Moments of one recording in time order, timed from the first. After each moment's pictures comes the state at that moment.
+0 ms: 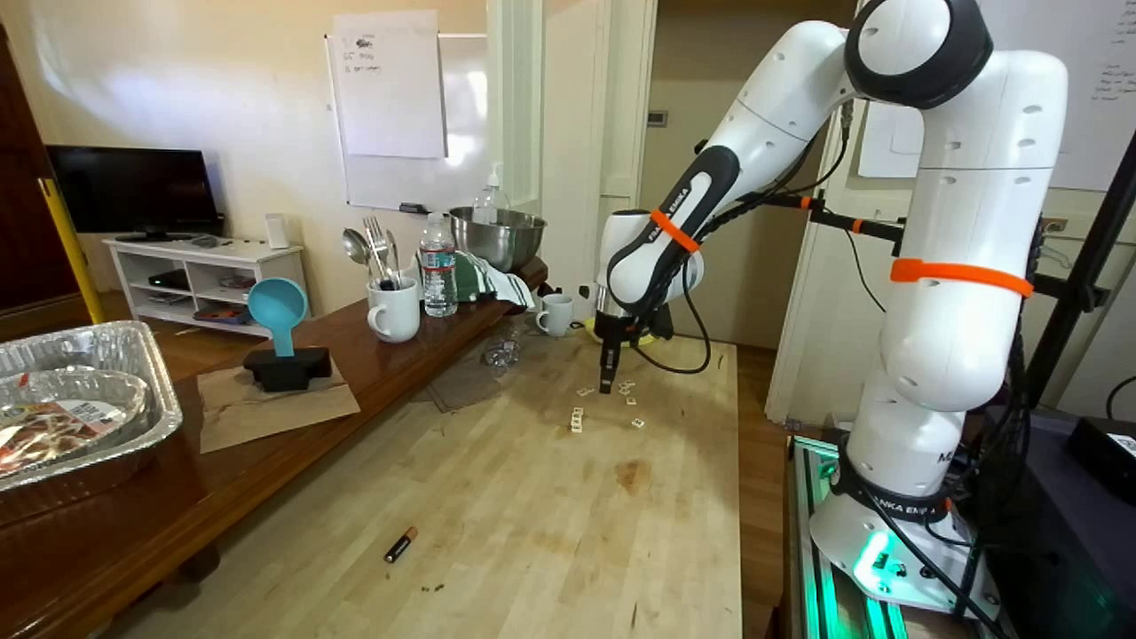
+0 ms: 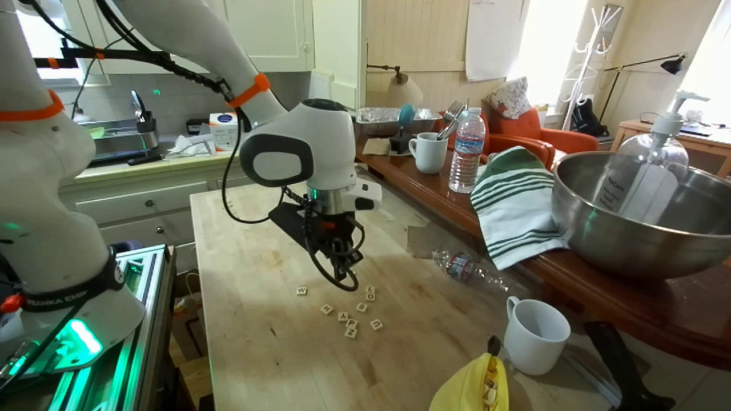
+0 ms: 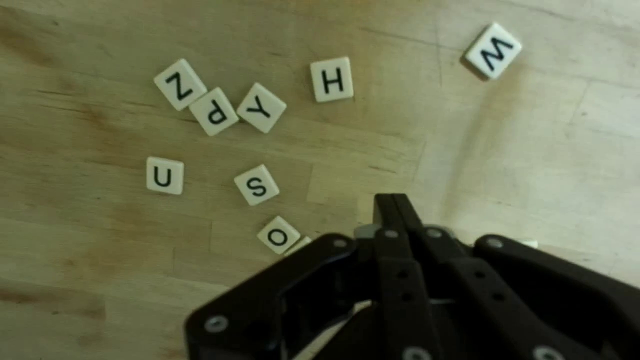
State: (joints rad) arm -0.20 0.06 -0.08 -2.58 0.02 2.72 -0.60
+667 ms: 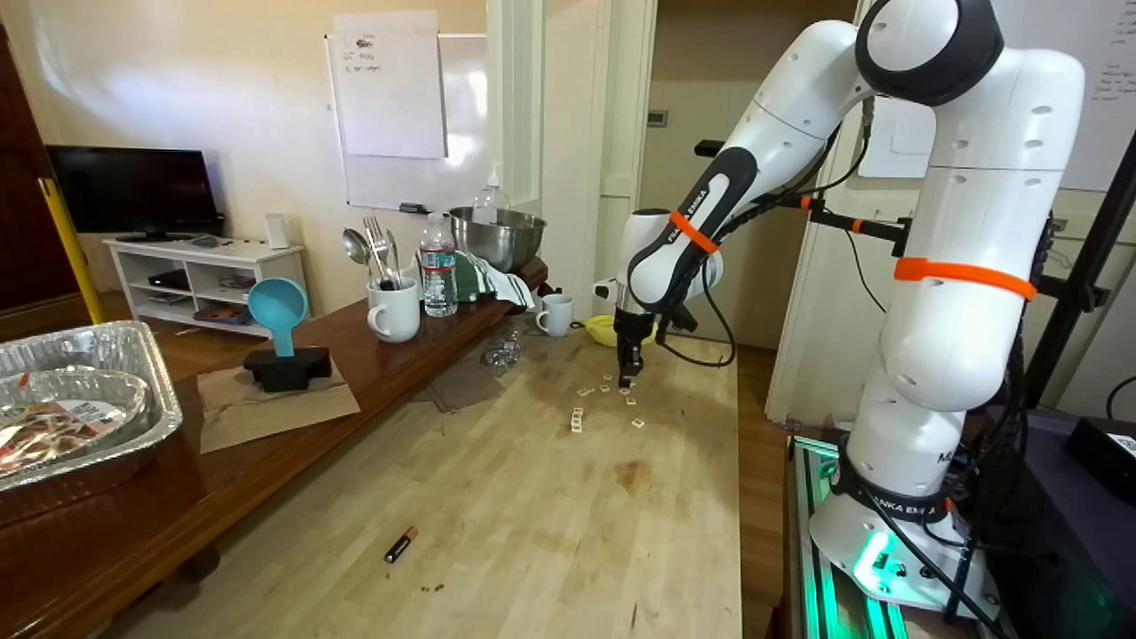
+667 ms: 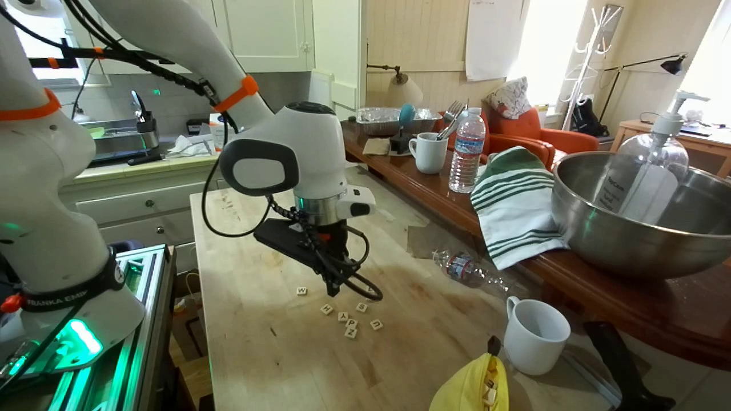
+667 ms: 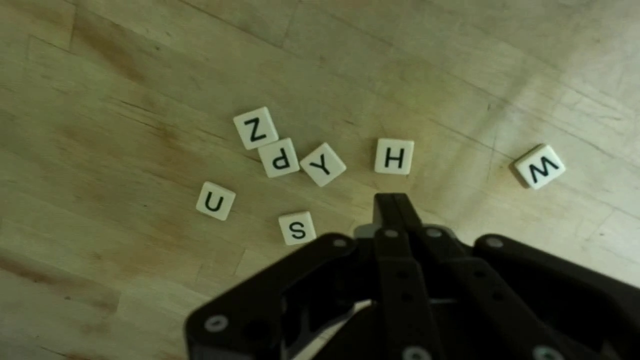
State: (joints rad) arm -0.21 0.02 -0.16 -2.64 -0.05 2.75 -0.85
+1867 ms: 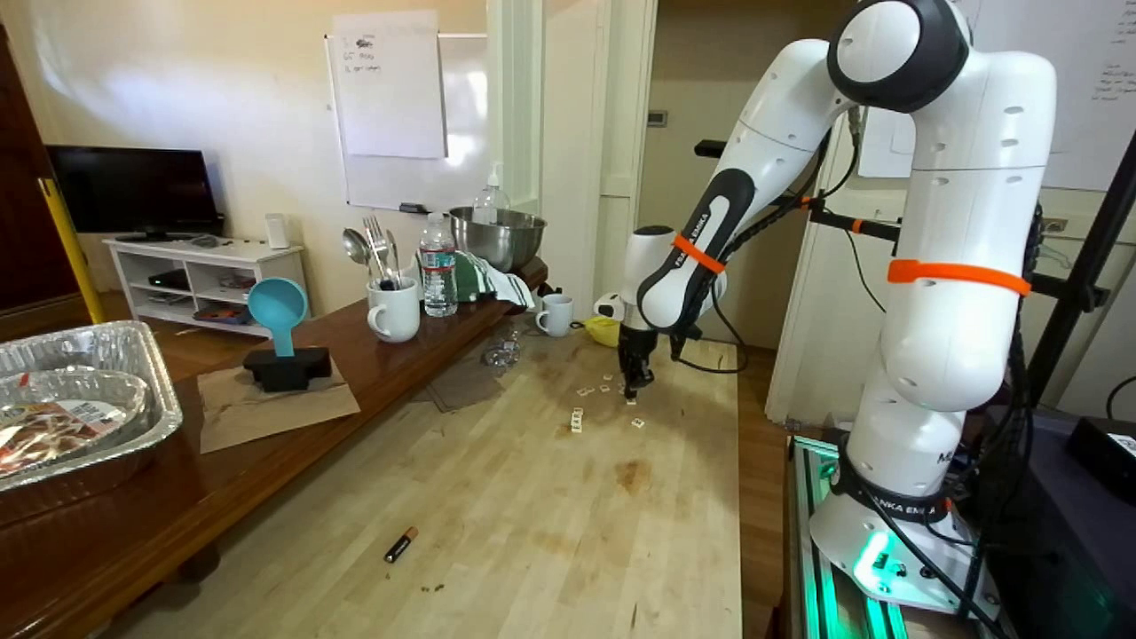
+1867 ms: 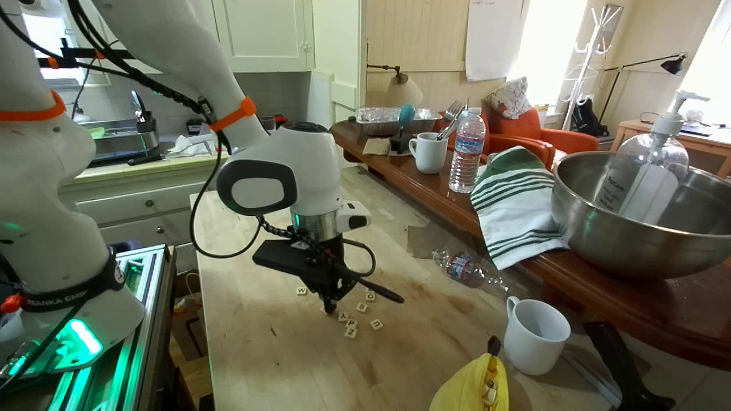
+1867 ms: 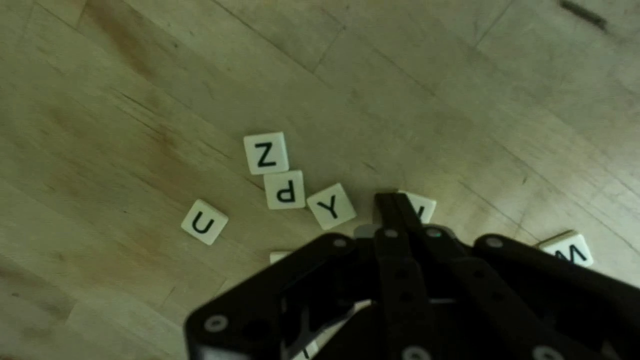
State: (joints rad) arm -0.21 0.10 -0.19 -2.66 -0.18 2.85 -0.94
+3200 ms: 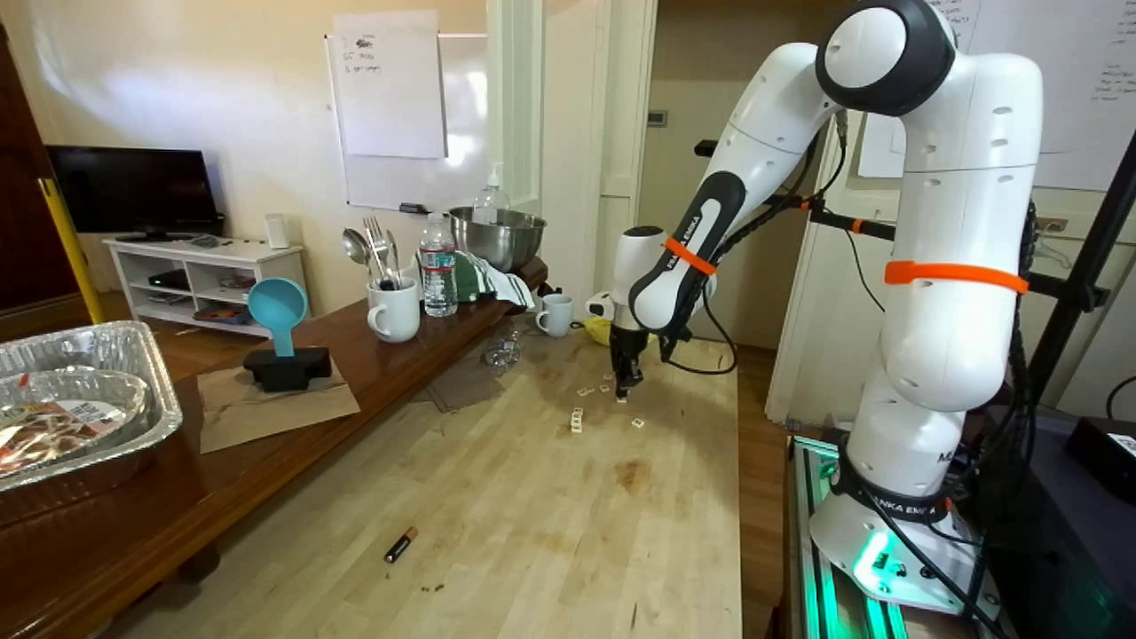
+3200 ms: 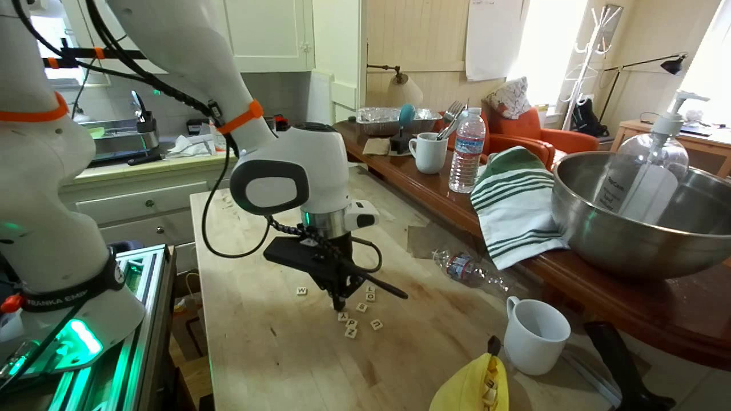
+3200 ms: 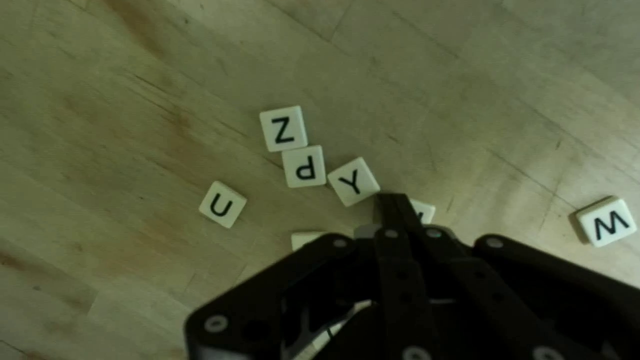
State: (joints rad) arm -0.21 0.13 -0.17 -2.61 -0.20 2.85 -0.85
